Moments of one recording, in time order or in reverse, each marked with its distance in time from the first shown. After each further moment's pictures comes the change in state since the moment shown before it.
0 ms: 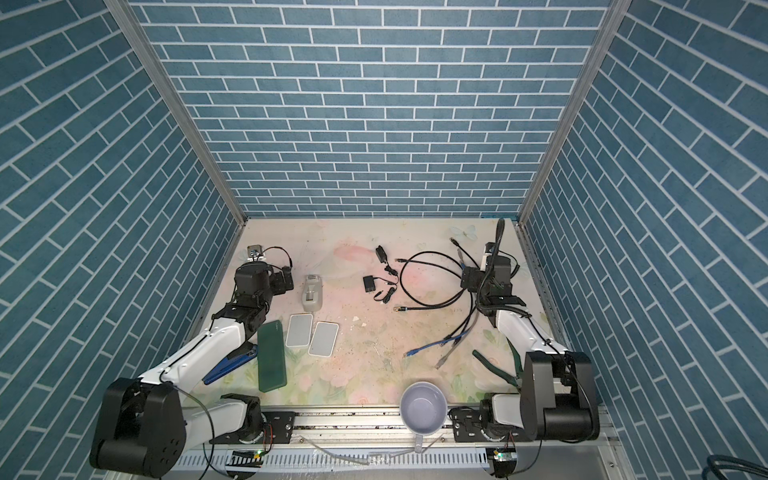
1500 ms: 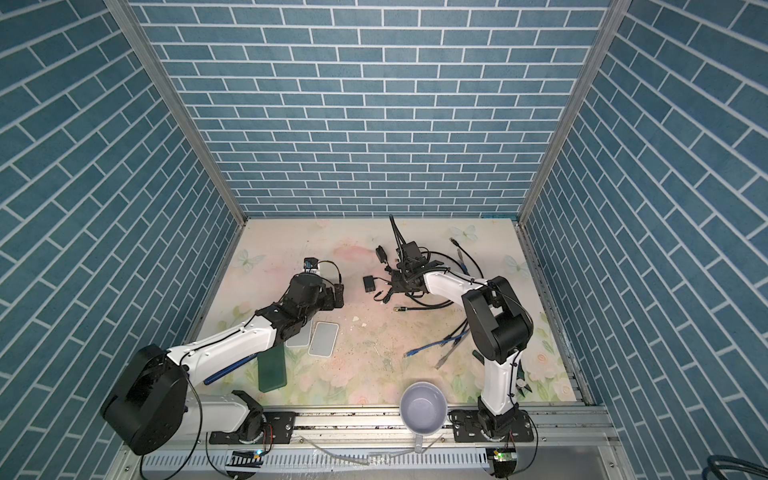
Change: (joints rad) left arm -0.386 0.143 0.013 0.047 0.092 -0.249; right arm 0.499 0.588 0.532 -0.328 -0.127 0.271
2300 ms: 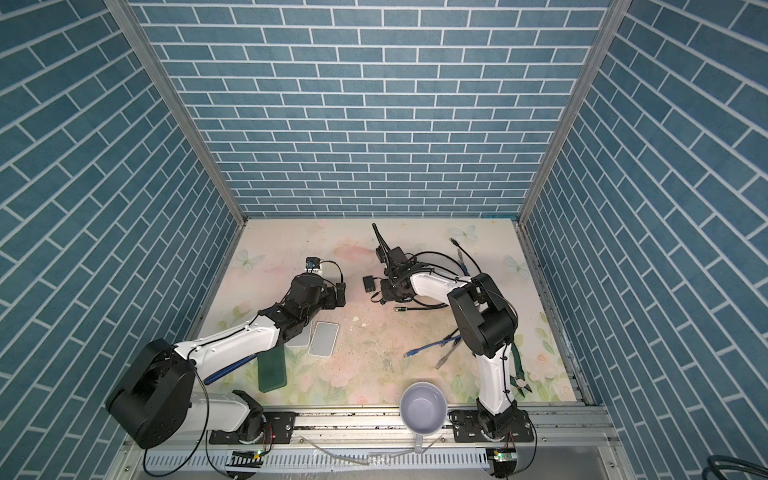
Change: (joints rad) left arm 0.000 0.035 -0.003 0.061 -0.003 0.026; right arm 0.081 0.075 0.044 -0.069 -0.021 -0.044
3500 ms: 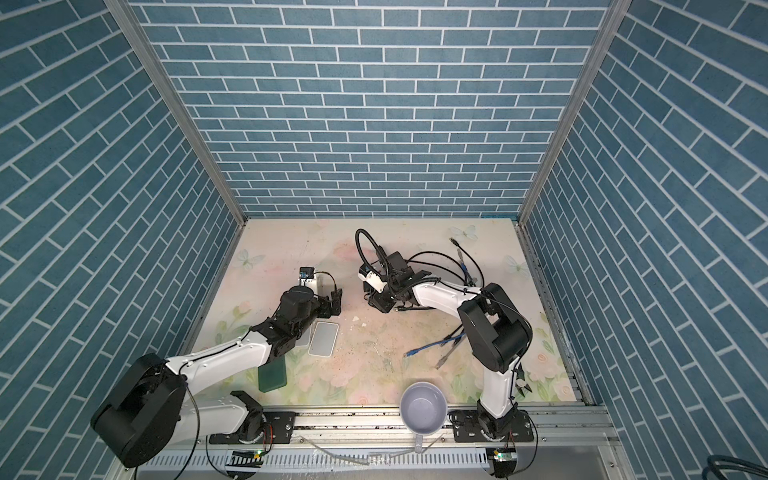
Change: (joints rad) left arm 0.000 -0.131 -0.190 0.192 0.023 0.037; right arm 0.051 -0.113 -0.114 0.124 -0.196 -0.616
